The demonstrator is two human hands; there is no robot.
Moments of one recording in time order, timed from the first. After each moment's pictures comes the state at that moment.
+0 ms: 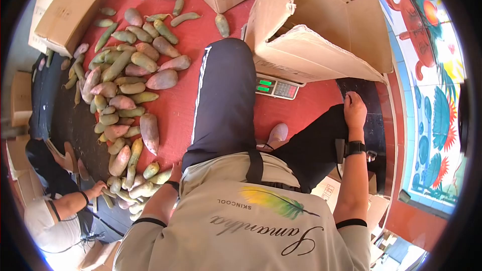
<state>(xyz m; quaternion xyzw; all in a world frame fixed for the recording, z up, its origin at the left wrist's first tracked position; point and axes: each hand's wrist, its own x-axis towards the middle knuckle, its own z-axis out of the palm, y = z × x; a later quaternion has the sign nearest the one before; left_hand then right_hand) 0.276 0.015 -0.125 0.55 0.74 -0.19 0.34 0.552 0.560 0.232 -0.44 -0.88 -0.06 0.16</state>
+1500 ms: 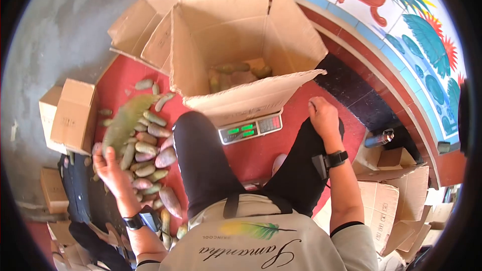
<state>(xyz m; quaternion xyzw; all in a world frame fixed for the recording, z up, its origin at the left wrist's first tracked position) 0.142 0.292 0.308 0.24 0.70 0.68 -0.01 0.567 0.561 0.225 -0.46 -0.83 0.01 0.33</state>
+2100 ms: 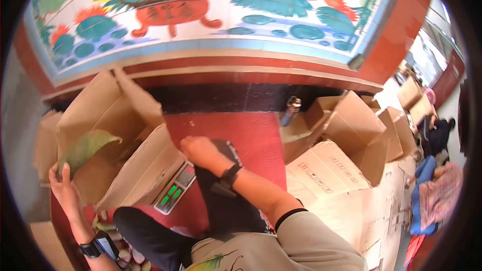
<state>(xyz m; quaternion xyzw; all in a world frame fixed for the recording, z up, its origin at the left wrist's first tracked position) 0.183 0.519 0.373 0.50 0.60 0.60 0.19 0.560 0.562 0.212 -0.48 -0.81 0.01 0.35</state>
